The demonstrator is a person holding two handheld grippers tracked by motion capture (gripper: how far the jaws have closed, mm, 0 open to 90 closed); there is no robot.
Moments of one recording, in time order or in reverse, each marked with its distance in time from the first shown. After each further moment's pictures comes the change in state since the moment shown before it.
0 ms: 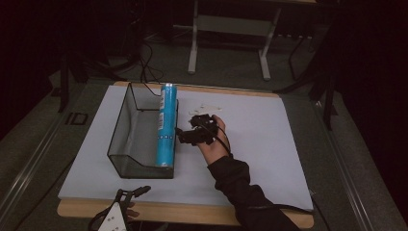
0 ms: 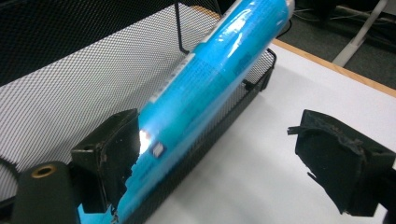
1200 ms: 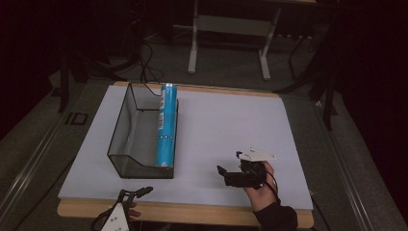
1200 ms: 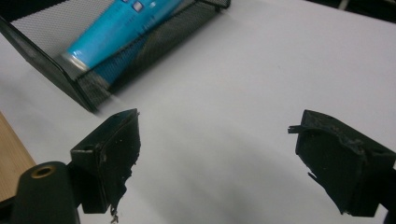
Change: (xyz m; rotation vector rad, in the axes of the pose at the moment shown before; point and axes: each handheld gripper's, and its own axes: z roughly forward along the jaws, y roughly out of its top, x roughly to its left) left arm -0.002 0.000 0.004 0.007 -0.014 0.009; right arm -0.028 -0.123 -0.111 0.007 -0.024 0.056
